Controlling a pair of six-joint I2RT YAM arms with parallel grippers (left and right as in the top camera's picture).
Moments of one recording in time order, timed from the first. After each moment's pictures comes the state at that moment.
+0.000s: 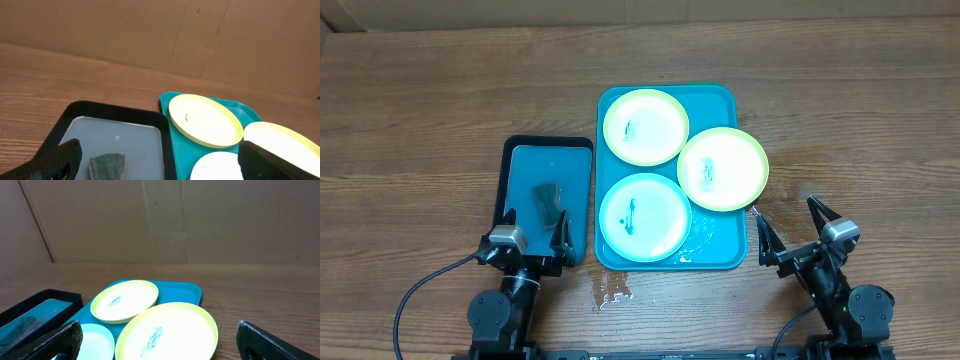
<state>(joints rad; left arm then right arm) -0.03 0.01 0.01 -0.07 0.12 -0.26 0.05 0.01 0.02 -0.01 -0.32 0.15</state>
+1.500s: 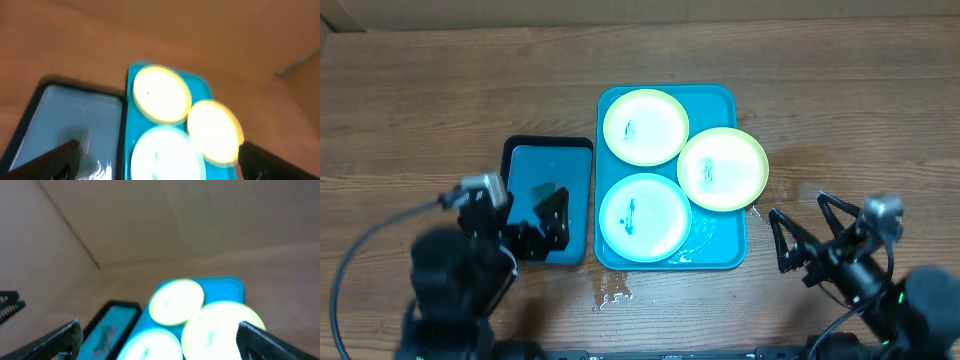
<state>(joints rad) -0.03 0.62 0.86 -0.72 0.26 -0.38 0.05 0.37 0.71 -0.59 -0.43 0.33</state>
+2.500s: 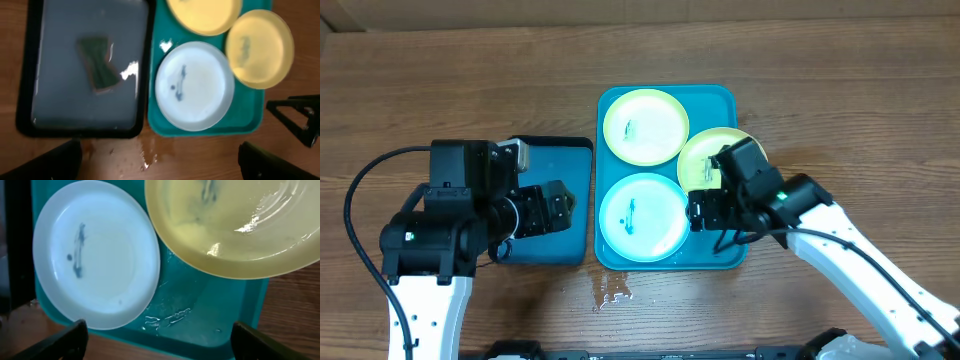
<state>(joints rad) -0.03 1.10 1.24 -1.26 0.25 -0.26 0.53 1.41 1.02 -0.82 -0.12 0.48</state>
